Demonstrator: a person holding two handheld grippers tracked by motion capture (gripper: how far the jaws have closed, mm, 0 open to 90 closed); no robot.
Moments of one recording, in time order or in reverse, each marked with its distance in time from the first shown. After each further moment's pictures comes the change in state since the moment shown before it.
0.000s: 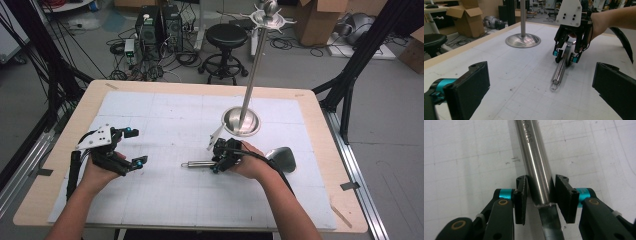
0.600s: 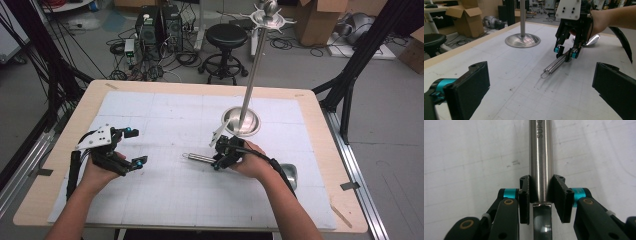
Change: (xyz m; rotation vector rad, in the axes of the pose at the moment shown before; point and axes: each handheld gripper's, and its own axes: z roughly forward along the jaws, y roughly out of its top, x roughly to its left) left arm 0.001 0.000 0.000 0.001 -0.004 0.002; right arm -0.003 -0.002 -0.014 -0.041 0.011 0.051
